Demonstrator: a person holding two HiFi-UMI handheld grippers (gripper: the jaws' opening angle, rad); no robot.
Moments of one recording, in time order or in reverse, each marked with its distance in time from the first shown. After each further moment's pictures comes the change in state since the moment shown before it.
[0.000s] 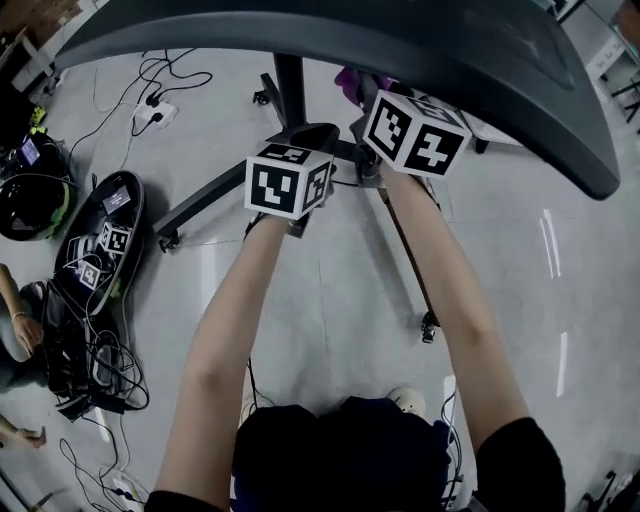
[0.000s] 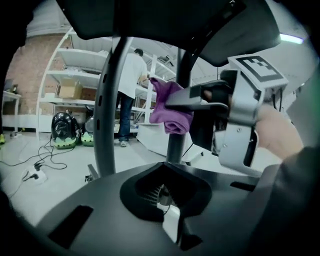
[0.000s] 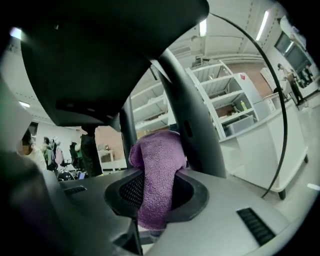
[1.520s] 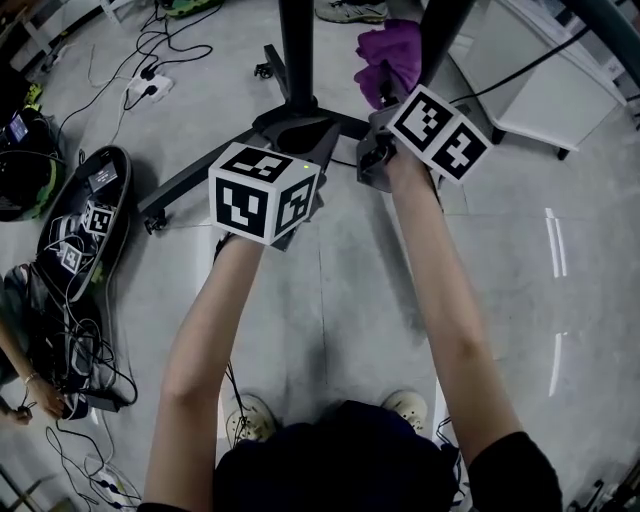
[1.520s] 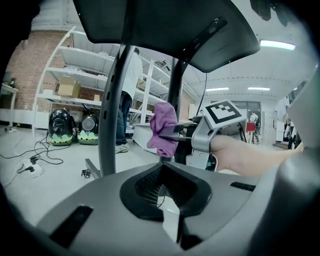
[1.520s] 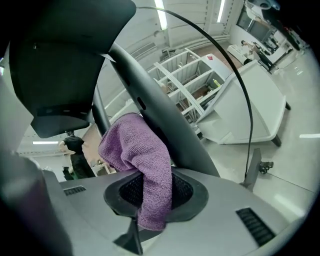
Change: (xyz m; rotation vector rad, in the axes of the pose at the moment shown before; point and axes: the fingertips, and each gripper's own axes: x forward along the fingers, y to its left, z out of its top) left arm -0.031 -0.010 -0.031 -0.005 -0.039 -0.053; right arm -0.001 -0.051 -0.084 0.342 0.009 -0.092
